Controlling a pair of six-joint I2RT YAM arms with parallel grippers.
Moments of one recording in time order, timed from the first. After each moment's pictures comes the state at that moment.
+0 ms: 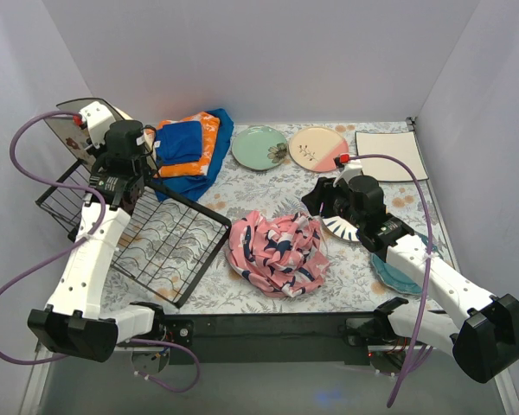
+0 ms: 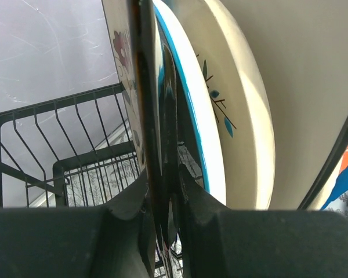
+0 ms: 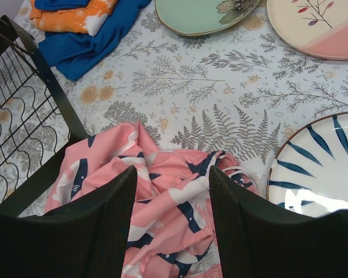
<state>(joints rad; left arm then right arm) -0.19 1.18 1.36 -0.58 -0.88 -0.37 0.54 1.05 0.74 -0.05 -0.06 0.37</state>
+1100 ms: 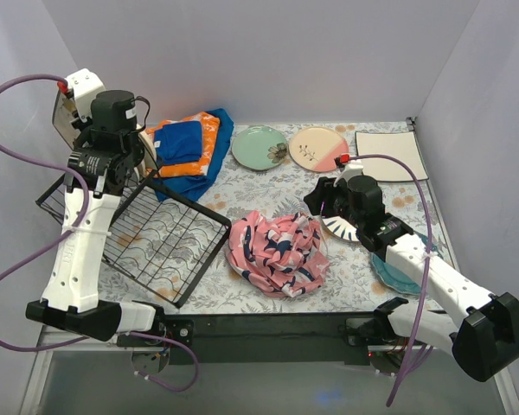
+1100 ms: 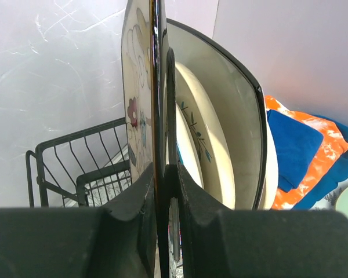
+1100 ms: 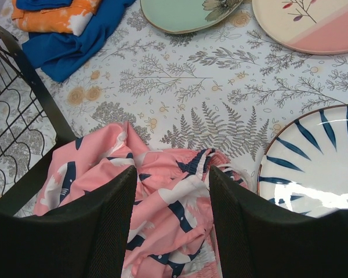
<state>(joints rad) -0.25 1.32 1.80 -0.88 -0.93 -0.33 0.54 1.06 0.74 -0.06 -0.01 0.36</state>
